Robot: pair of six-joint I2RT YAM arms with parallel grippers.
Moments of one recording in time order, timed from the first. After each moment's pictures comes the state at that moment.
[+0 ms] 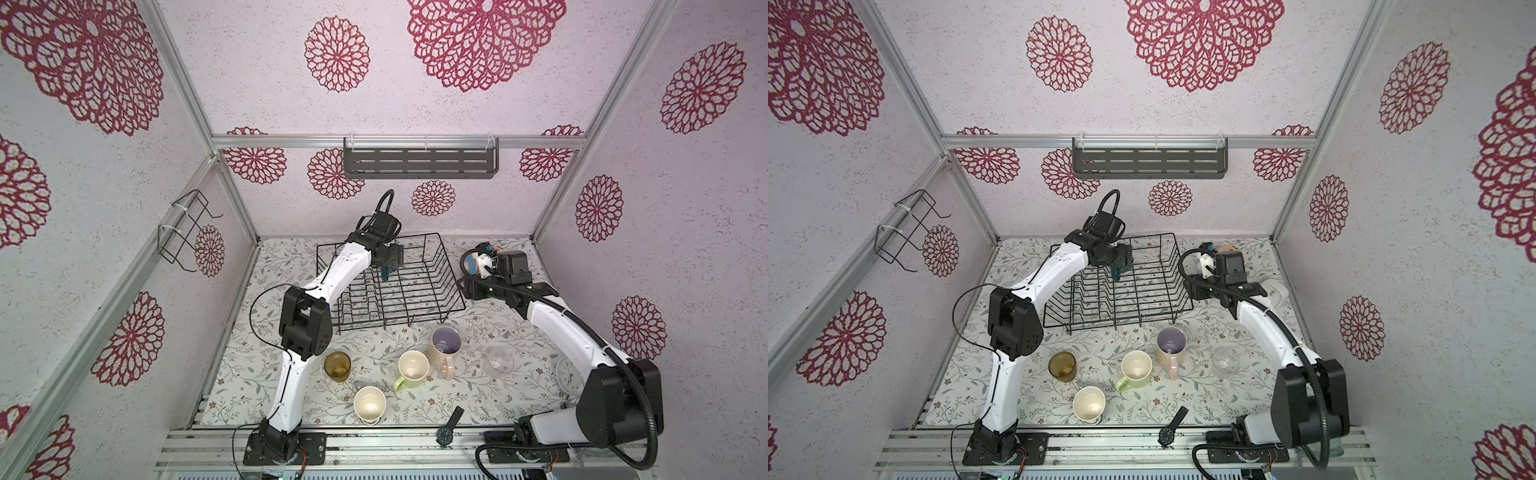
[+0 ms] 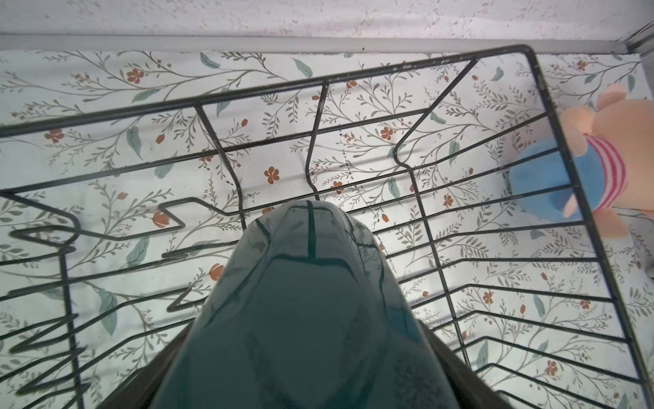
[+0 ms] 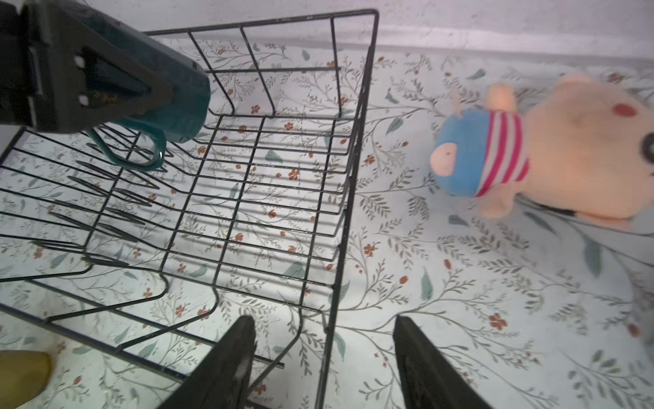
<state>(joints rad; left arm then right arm) -0.51 2.27 2.16 -0.84 -0.12 -0.39 0.22 1.38 1.06 -0.38 -0.21 0.07</state>
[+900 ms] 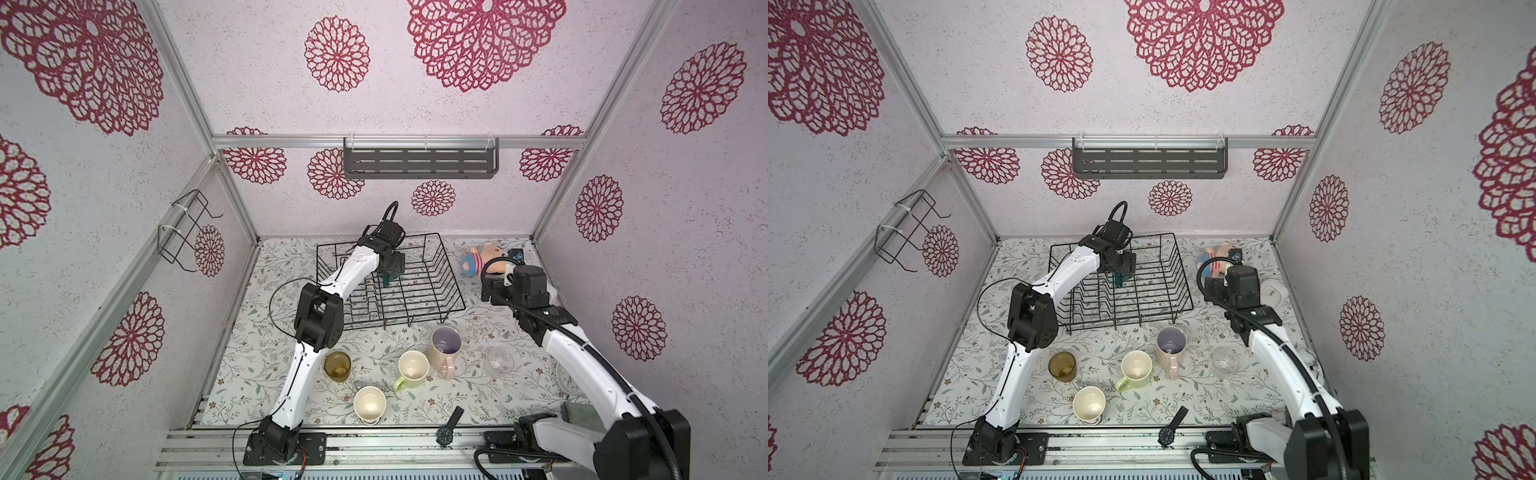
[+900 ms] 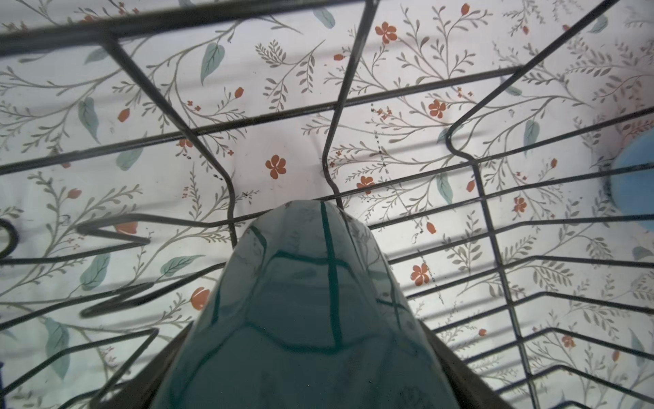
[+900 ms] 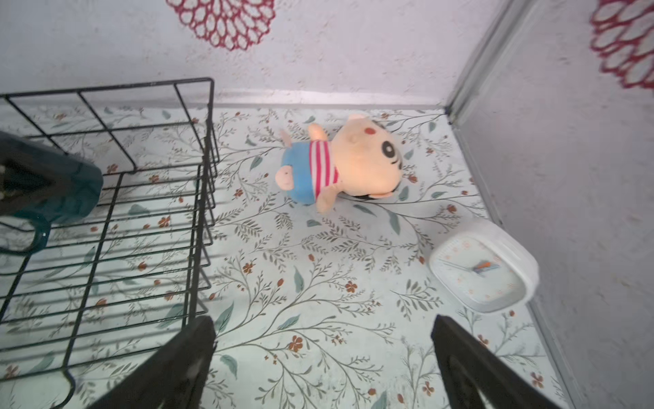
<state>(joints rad) -0.51 2.45 2.29 -0.87 -0.15 -0.39 0.21 1.10 0.84 -0.27 0.23 0.11</state>
